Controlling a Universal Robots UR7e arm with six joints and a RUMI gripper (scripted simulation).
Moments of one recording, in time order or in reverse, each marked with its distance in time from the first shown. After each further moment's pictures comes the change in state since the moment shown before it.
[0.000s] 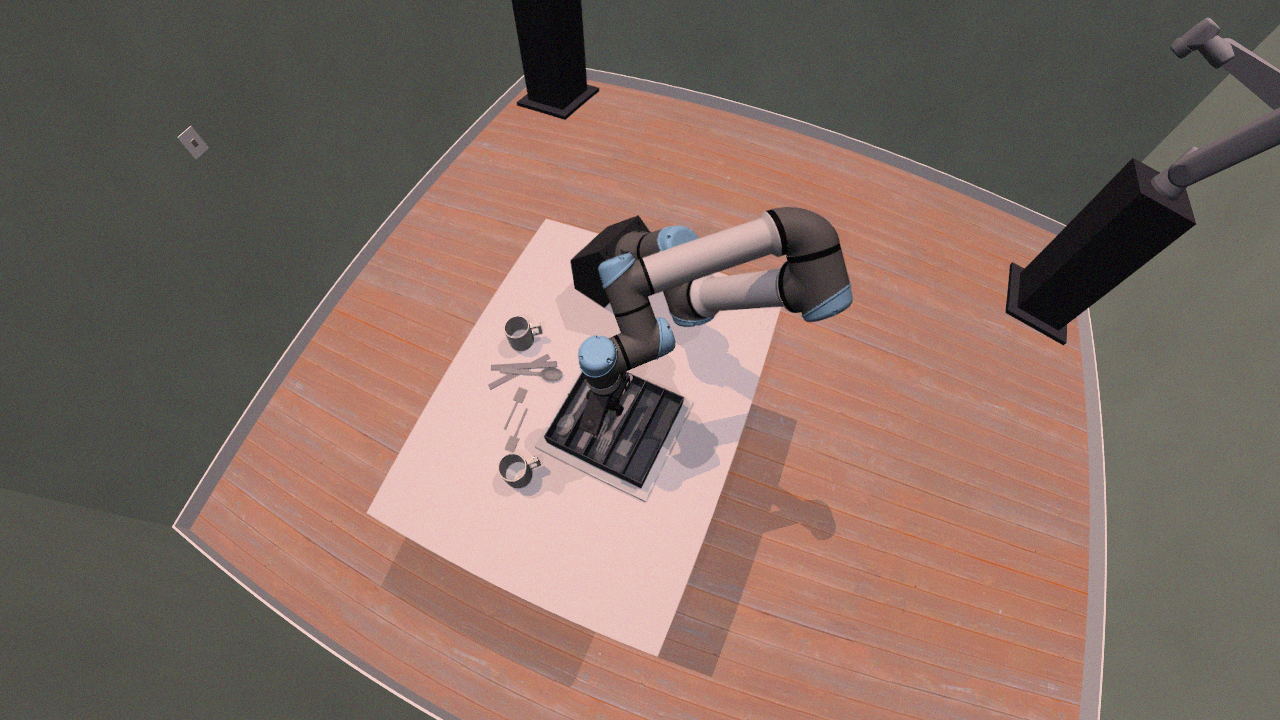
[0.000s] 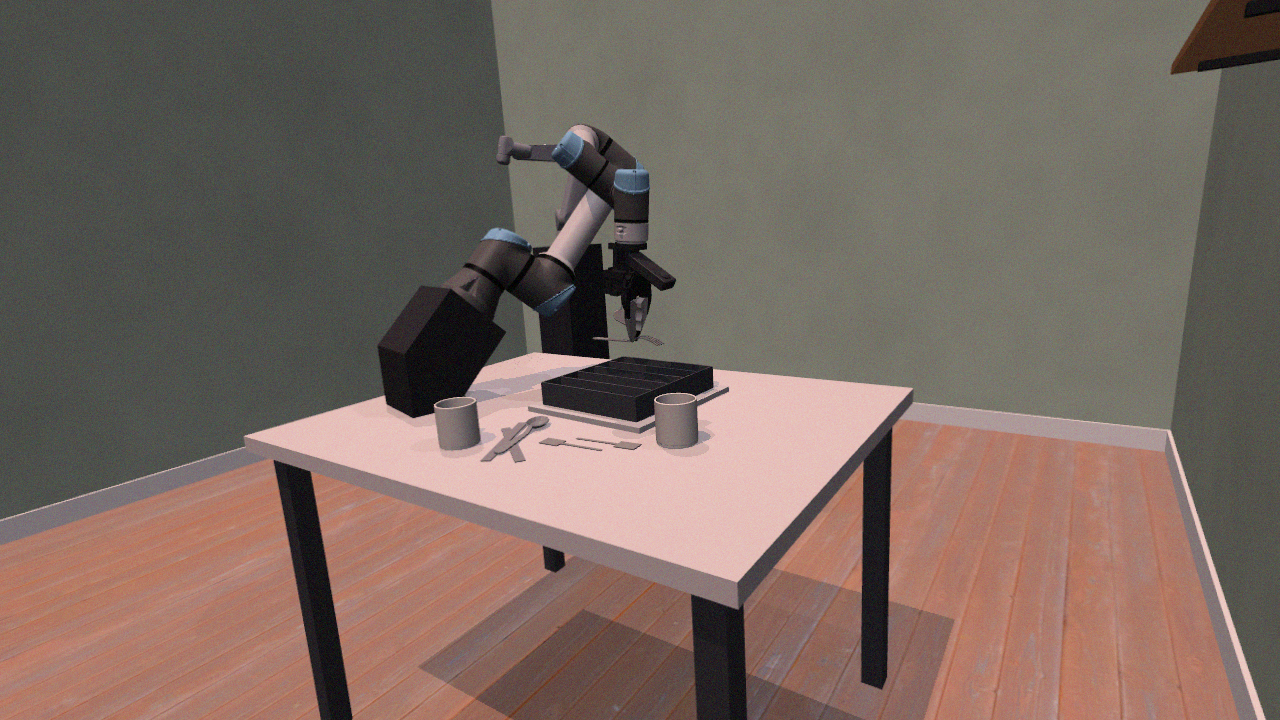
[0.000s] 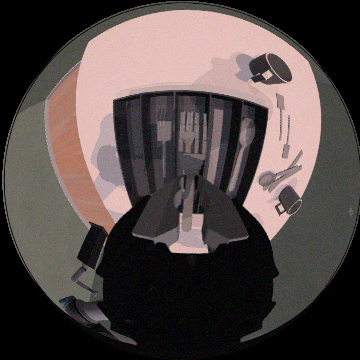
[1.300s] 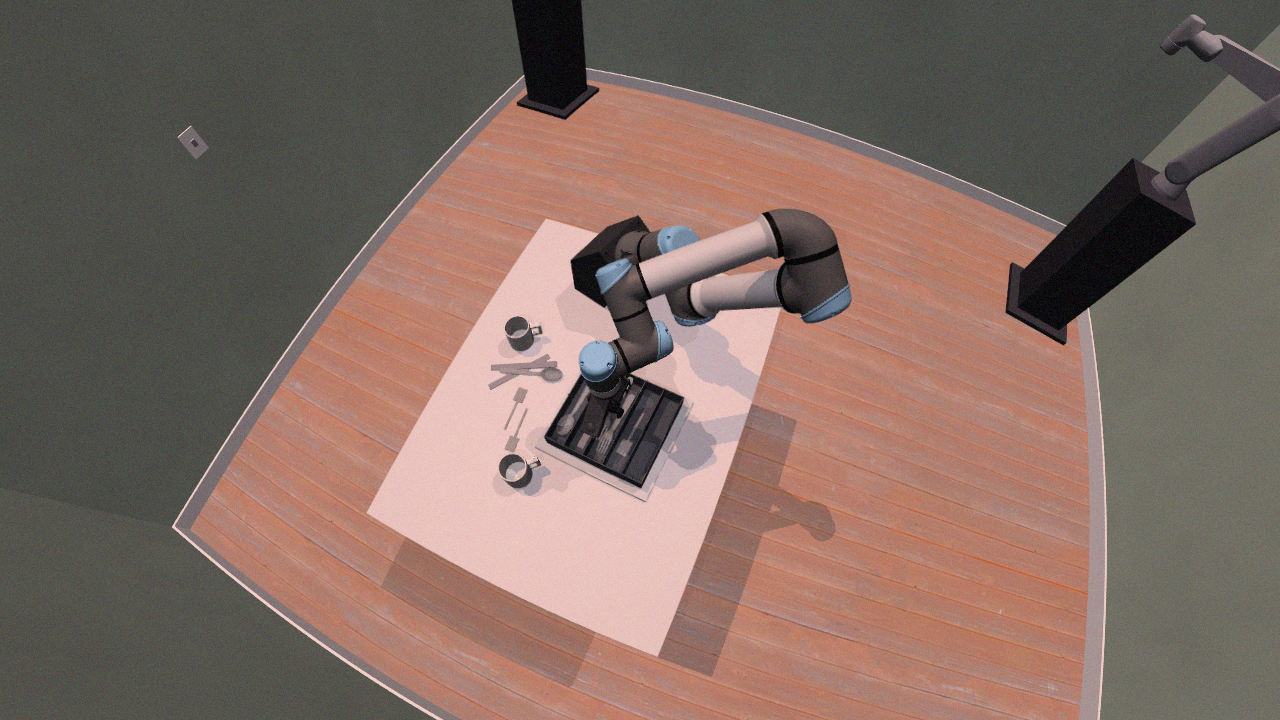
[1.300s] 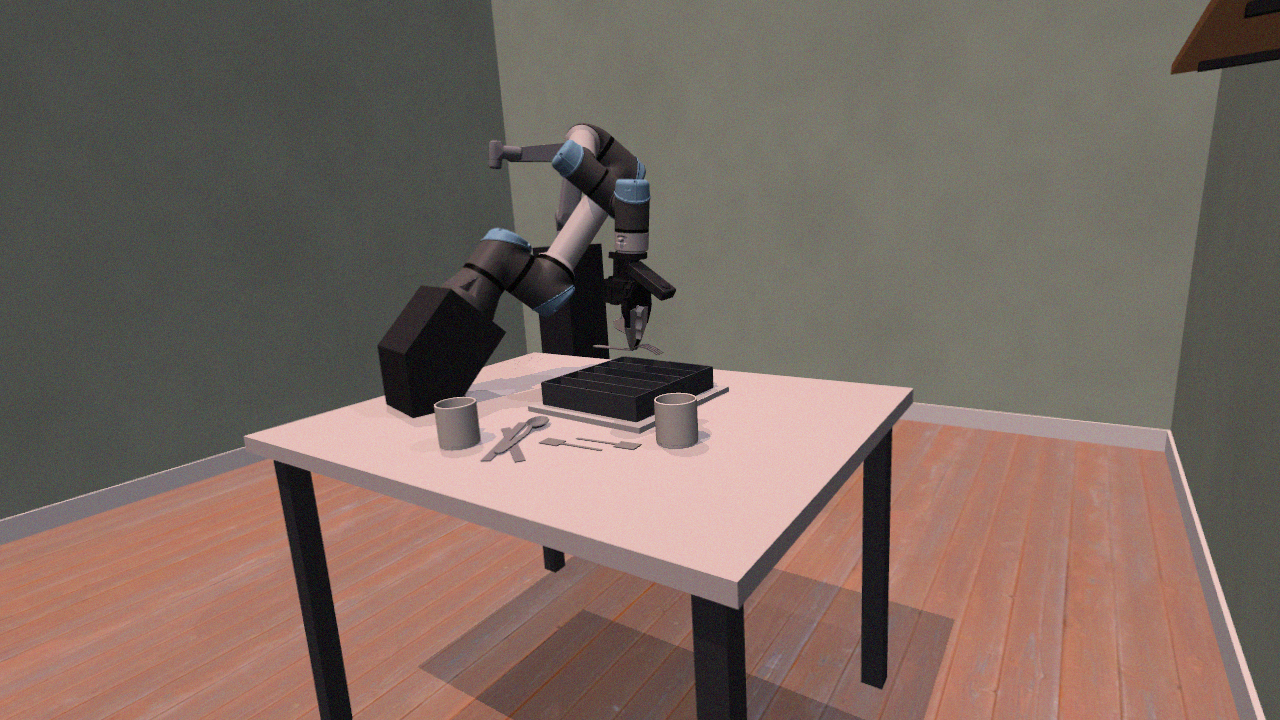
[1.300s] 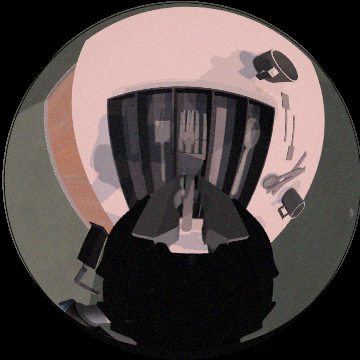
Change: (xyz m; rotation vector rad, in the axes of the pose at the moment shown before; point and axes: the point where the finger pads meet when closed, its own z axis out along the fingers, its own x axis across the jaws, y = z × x) arm 0.000 0.000 0.020 -0.008 -0.003 0.003
